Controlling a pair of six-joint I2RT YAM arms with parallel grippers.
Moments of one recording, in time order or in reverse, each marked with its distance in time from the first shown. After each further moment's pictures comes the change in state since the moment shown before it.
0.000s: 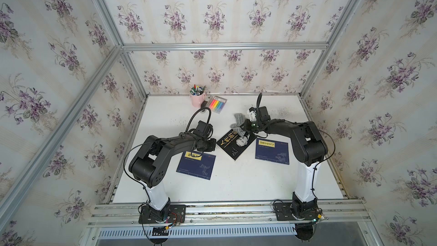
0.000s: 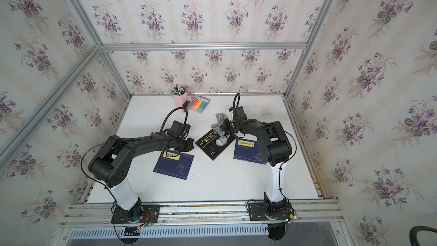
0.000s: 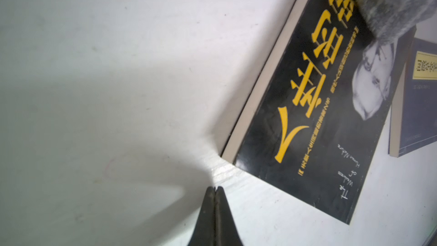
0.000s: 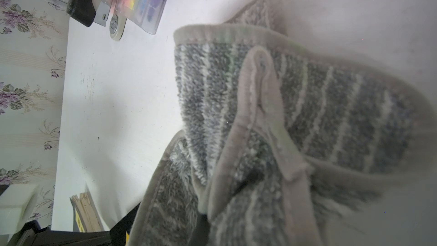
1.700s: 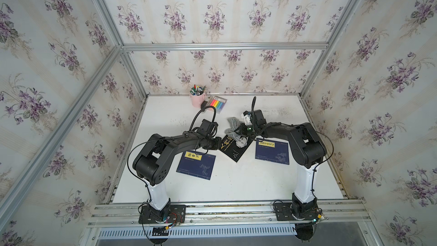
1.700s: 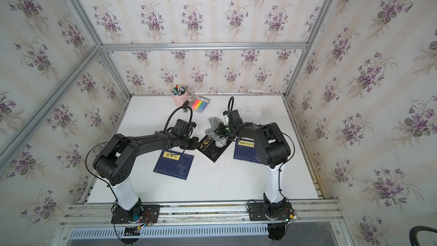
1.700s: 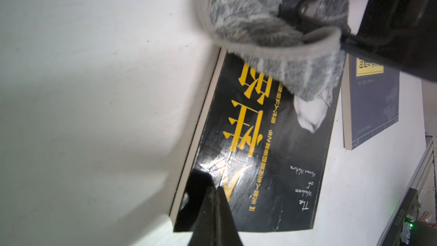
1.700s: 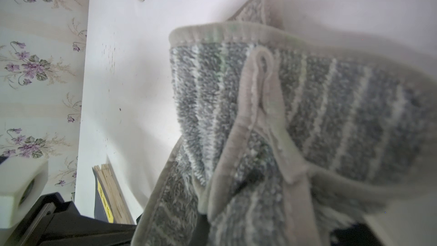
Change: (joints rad) left arm -0.039 0.043 0.054 0.050 0.081 0.008; right arm 0.022 0.000 -0.019 0.020 -0.080 0.025
